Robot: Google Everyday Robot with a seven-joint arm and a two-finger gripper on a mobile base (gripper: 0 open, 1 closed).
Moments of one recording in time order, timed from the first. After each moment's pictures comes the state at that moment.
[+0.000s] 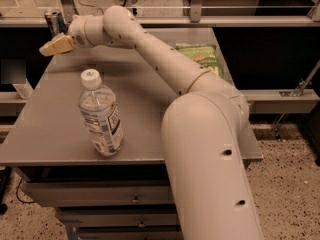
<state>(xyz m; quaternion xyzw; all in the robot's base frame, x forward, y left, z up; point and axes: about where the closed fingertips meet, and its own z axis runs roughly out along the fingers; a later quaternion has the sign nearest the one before) 0.806 0.320 0.899 -0.49 0.60 0.31 0.55</state>
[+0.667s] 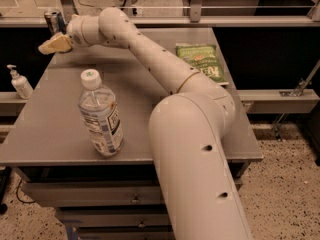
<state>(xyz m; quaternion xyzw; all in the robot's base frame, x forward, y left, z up) 0.827 0.334 0.891 -0.48 0.61 0.30 0.56</state>
